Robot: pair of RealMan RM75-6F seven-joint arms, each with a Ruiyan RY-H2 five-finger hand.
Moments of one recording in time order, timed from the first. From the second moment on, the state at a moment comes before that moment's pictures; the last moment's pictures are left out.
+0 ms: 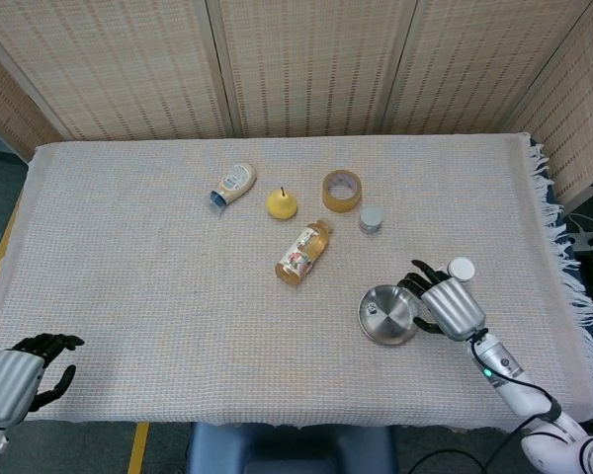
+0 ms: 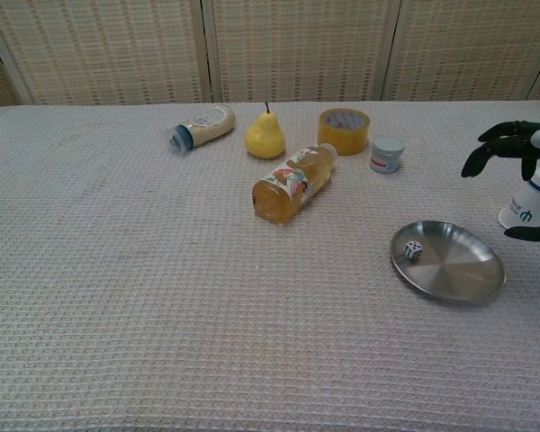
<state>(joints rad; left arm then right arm) -0.10 -1.09 0.06 -1.56 1.72 1.56 -0.05 0.45 -1.40 0.01 -1.22 -1.66 1.24 0.00</state>
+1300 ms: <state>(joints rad) -0.10 -1.09 0.06 -1.56 1.72 1.55 -0.05 0.49 -1.62 0.05 -0.69 -1.54 1.12 0.18</state>
